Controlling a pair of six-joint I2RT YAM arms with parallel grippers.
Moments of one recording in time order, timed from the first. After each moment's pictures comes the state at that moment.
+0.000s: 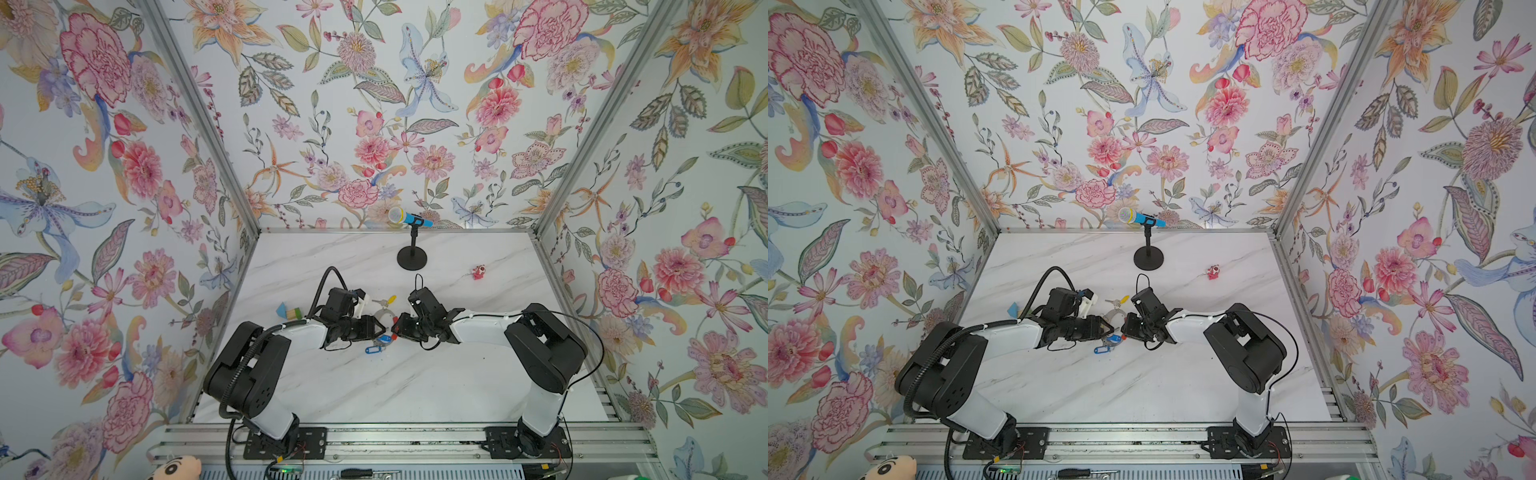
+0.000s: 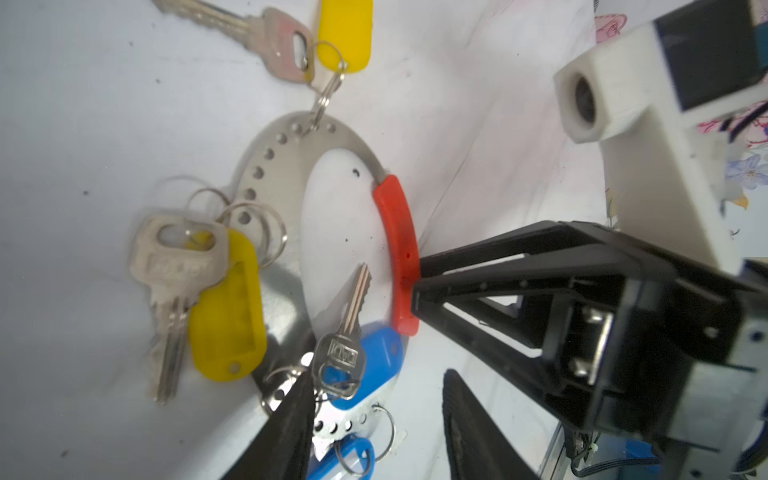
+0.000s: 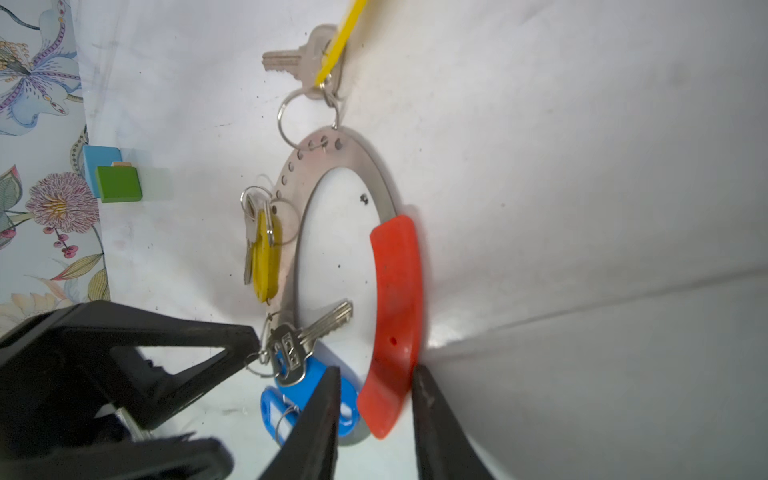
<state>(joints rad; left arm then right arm) -0.44 1.59 0.69 0.03 0.56 -0.51 0.77 1.85 0.96 -0.01 -0.23 0.88</state>
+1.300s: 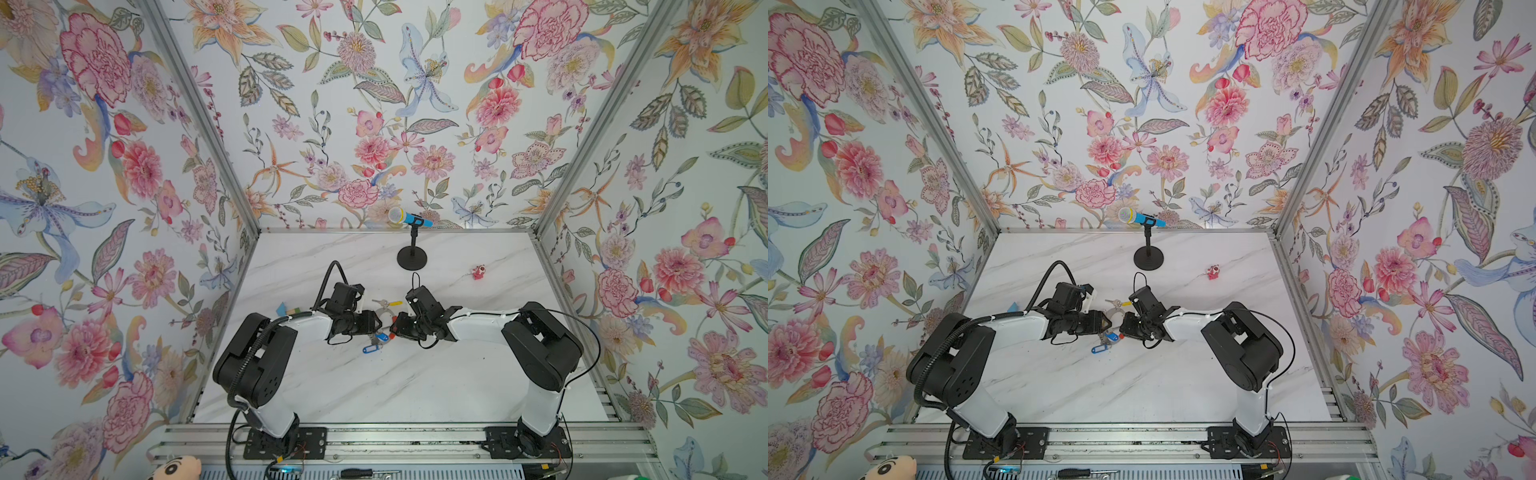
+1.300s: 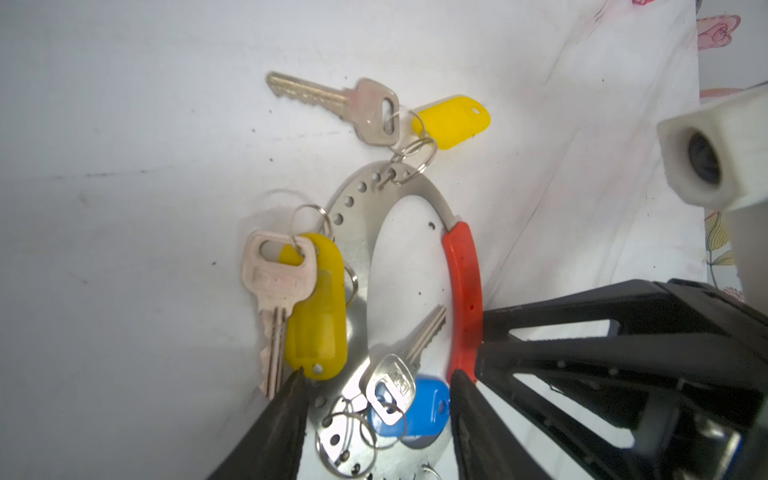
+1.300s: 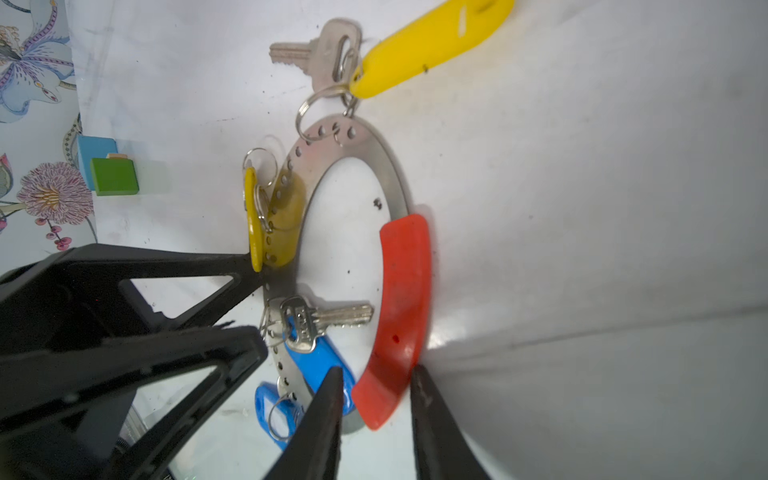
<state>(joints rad) -0.45 1.67 0.78 -0.06 0.39 -0.47 0.78 1.87 1.00 -0.04 -0.24 0.86</state>
